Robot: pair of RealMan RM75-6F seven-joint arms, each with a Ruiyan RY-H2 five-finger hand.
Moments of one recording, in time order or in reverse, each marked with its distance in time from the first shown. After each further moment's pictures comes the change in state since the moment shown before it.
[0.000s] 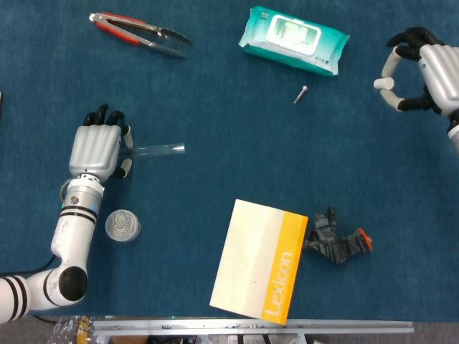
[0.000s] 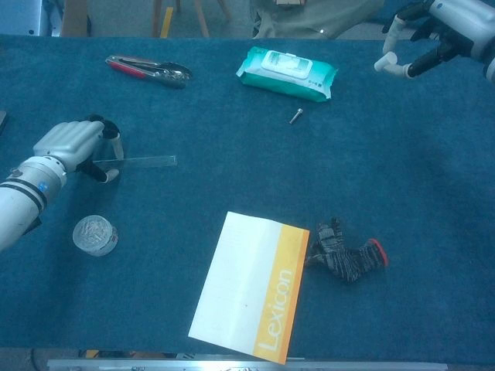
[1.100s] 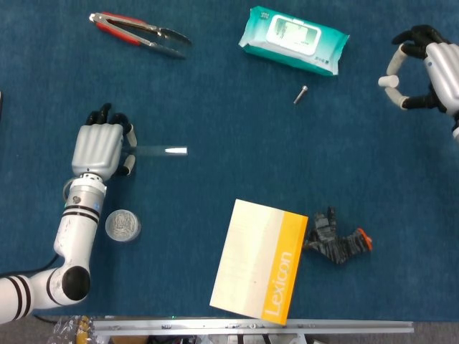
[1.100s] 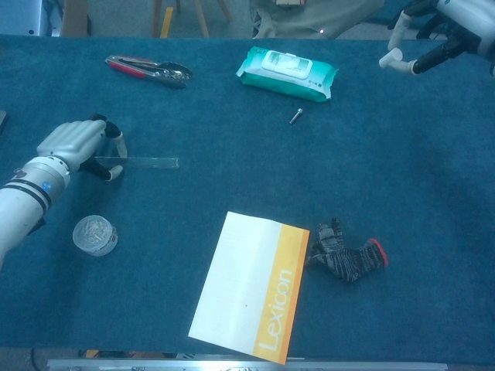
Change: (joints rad) left arm 0.003 -0.020 -0.003 0.028 0.025 0.001 -0.067; right arm -0.009 0.010 0.005 -0.007 0.003 0.009 0.009
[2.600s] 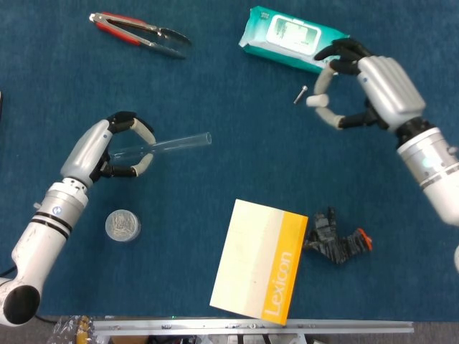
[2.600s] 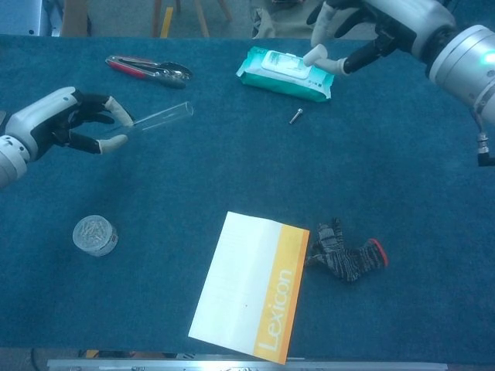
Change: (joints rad) left arm 0.112 0.325 -0.081 -0.337 0.283 -0.188 -0.848; right arm 0.057 -0.060 0.050 -0.184 -0.070 -0.004 0.063
